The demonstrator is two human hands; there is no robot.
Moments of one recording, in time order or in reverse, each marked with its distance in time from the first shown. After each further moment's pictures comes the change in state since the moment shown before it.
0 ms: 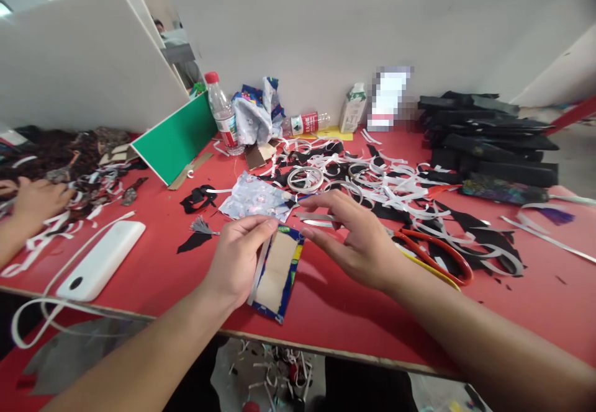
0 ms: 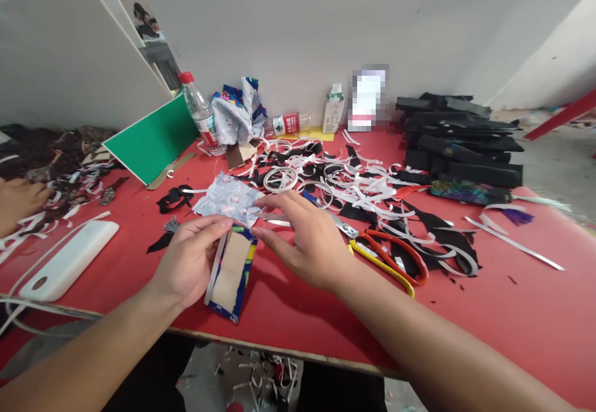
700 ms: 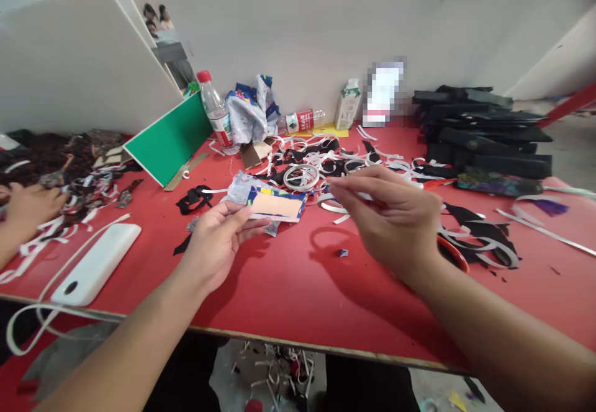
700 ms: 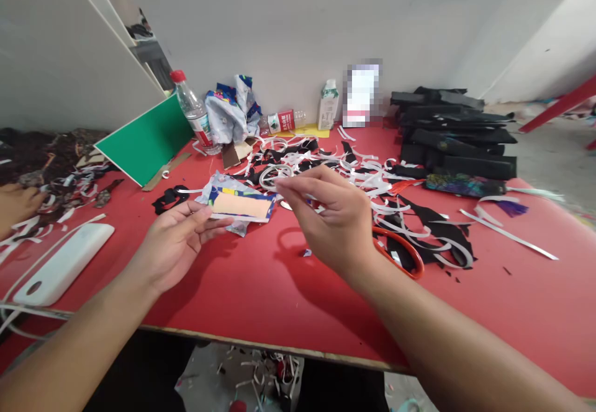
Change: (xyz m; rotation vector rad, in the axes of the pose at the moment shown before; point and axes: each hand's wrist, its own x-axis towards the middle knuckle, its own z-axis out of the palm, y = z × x) left_hand 0.021 0.014 -0.025 0.067 0.061 0.054; right_hand 0.007 -0.008 -0.015 -0.002 0.488 0.038
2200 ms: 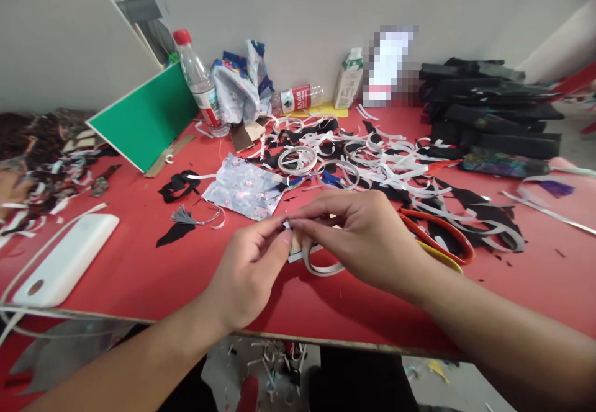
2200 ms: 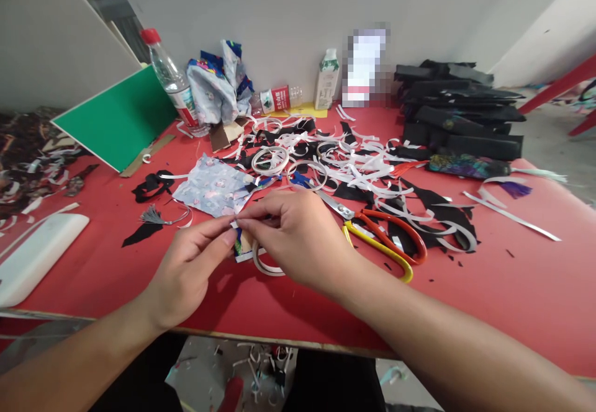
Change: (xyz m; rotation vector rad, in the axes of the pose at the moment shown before) left_hand -0.037 -0.022 0.029 0.370 -0.373 0.132; right_hand -0.010 -0.021 0.008 0.171 -0.534 0.319
